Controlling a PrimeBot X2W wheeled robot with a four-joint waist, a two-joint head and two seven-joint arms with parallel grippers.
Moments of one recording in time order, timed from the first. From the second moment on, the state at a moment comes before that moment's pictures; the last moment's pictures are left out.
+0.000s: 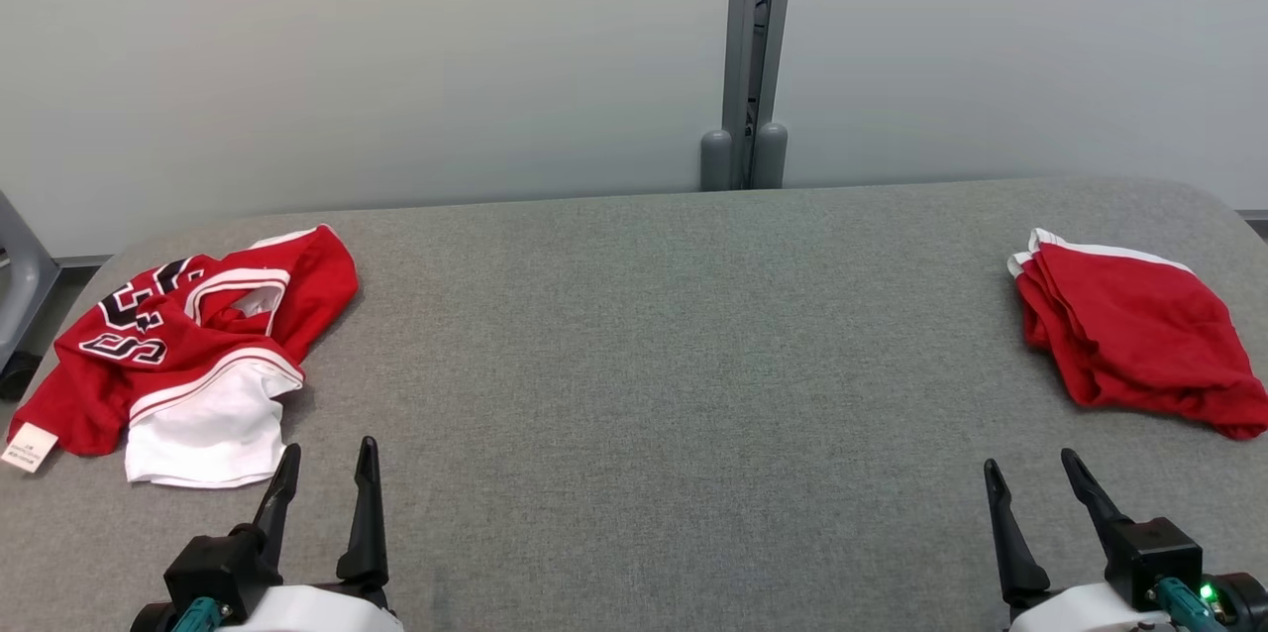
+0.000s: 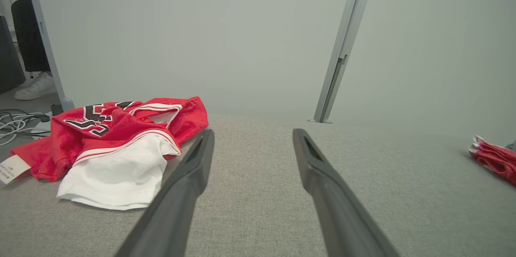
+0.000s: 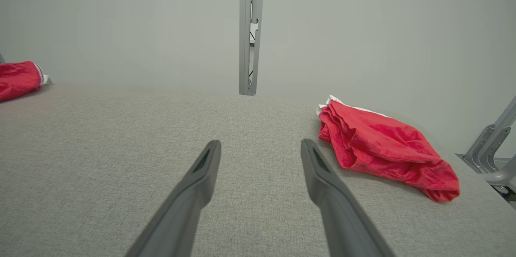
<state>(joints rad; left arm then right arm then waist) 0.01 0.05 -0.02 0.28 -0.25 -0.03 -0.26 -0.01 -0.05 -0.01 0.35 0.00 0.13 -0.26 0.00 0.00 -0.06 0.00</state>
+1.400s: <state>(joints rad) -0.13 0.06 0.07 0.33 -0.28 -0.04 -0.26 -0.03 -0.05 0.14 0.27 0.01 0.13 -0.26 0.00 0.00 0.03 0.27</state>
